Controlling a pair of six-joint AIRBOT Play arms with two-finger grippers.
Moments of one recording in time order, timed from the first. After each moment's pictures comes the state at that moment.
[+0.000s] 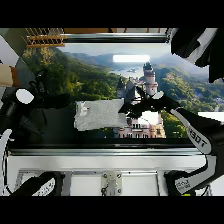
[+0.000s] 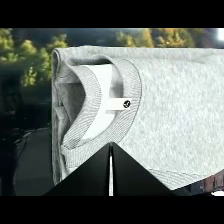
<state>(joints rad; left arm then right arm) 0.00 -1.12 0.99 1.16 -0.99 -1.52 0.20 -1.73 1.13 -0.55 0.99 1.21</state>
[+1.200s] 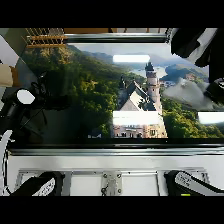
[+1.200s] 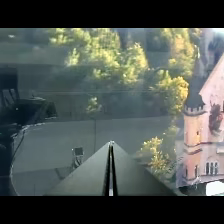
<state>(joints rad) -0.02 -1.12 0.99 1.15 -1.02 -1.53 -0.65 -1.25 1.22 -1.15 1.05 1.44</state>
